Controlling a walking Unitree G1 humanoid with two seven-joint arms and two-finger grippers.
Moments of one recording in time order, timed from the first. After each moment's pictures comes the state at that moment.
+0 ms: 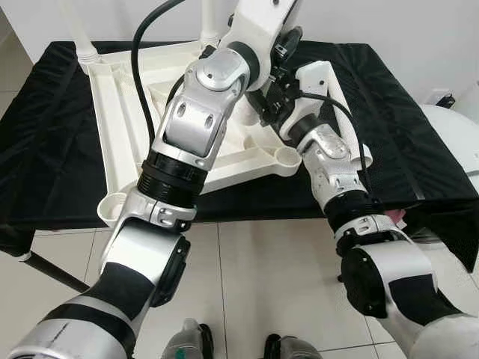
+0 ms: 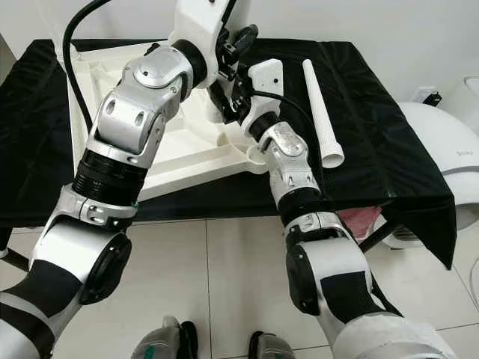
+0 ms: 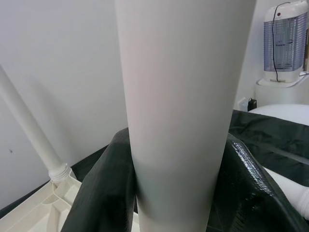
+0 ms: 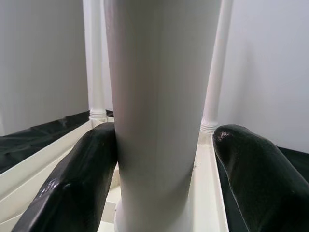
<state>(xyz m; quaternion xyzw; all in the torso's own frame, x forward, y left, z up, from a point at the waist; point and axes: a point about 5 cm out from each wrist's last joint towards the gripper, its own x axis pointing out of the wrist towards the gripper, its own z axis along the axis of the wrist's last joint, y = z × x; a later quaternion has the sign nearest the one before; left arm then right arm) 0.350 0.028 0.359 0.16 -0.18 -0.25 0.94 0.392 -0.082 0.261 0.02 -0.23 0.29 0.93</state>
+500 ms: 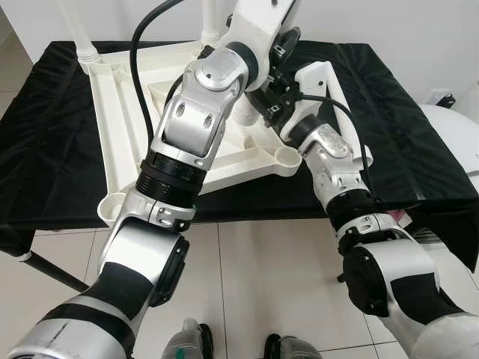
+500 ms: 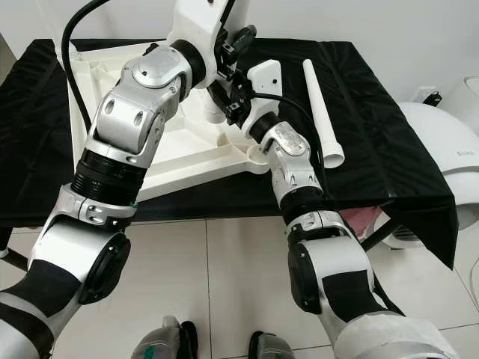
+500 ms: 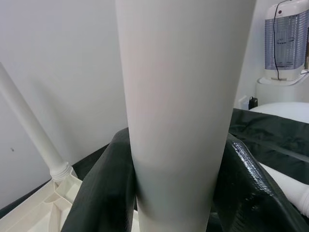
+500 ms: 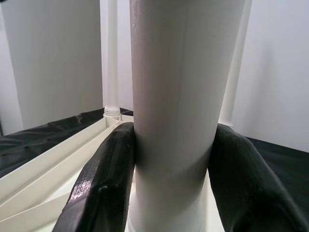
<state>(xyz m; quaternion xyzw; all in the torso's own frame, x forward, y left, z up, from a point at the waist) 0.350 0.028 0.358 0.16 -0.17 -0.25 0.94 0.392 -0.081 0.259 0.02 -0.22 0.31 0.92</state>
